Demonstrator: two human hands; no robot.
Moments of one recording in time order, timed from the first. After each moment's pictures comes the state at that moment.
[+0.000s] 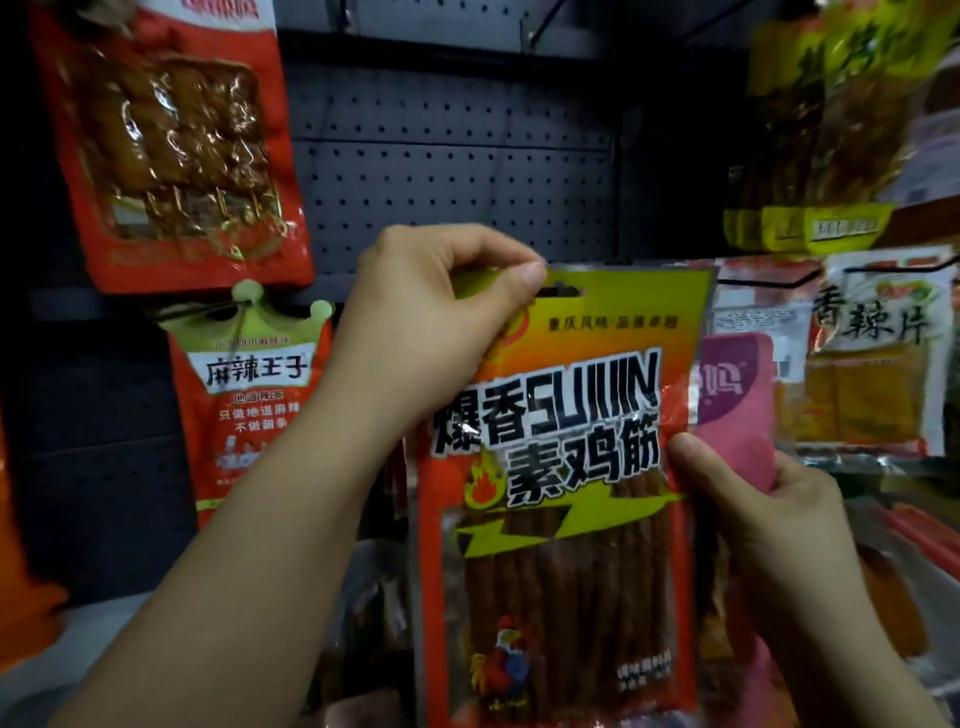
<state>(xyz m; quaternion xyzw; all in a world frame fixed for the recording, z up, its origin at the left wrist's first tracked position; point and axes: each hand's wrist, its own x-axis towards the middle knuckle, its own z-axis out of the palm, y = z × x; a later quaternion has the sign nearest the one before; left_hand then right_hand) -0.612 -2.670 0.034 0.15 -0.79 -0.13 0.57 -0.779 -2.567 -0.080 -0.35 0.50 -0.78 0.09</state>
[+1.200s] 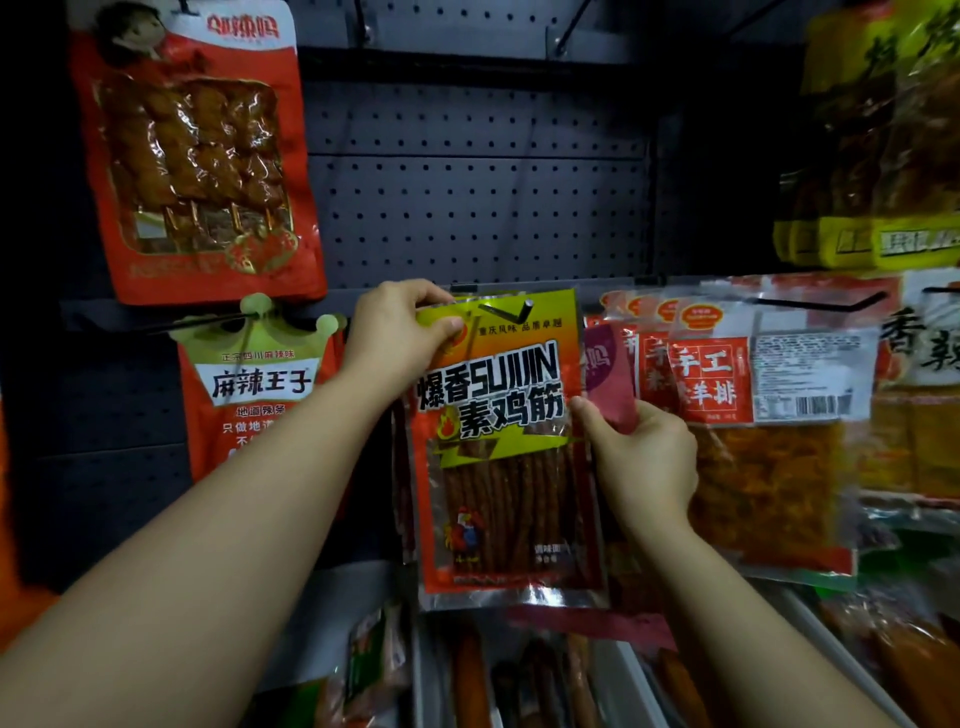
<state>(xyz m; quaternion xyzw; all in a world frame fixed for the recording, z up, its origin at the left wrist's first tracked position) -0.644 -2.793 0.031 0.39 -0.75 -0.04 0.53 -0.815 -2.705 -0.073 -0.38 0.65 -0.66 -0.07</state>
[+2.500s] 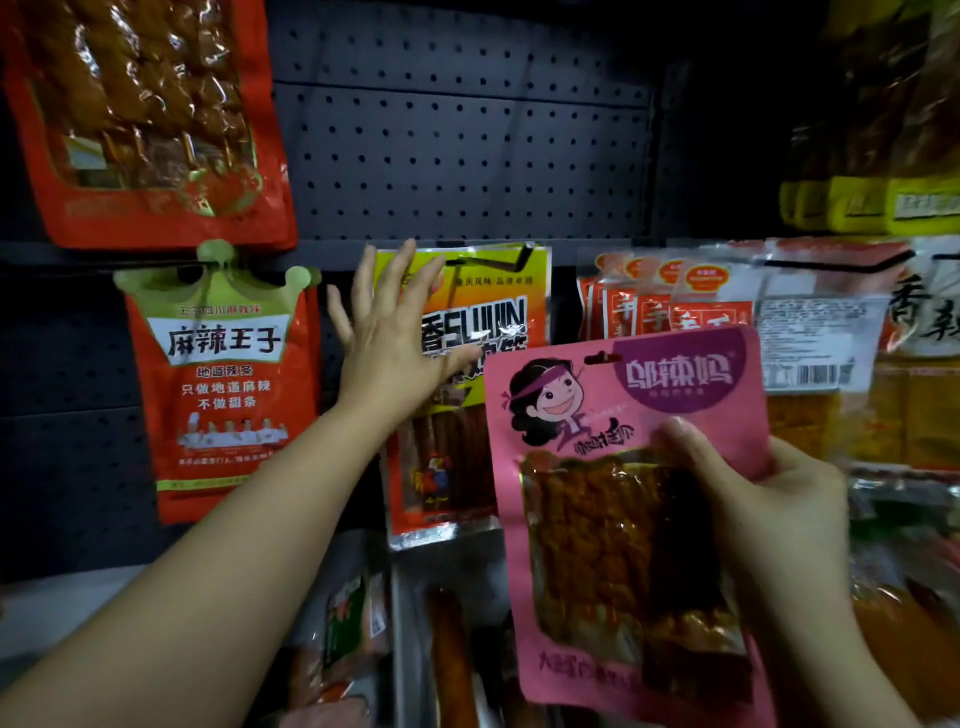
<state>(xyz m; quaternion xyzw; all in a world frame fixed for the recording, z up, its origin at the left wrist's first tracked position) -0.653 -2.827 -0.033 0.34 -0.77 0.12 0.52 -0.835 -2.627 -0.104 -0.39 0.53 -0.75 0.00</state>
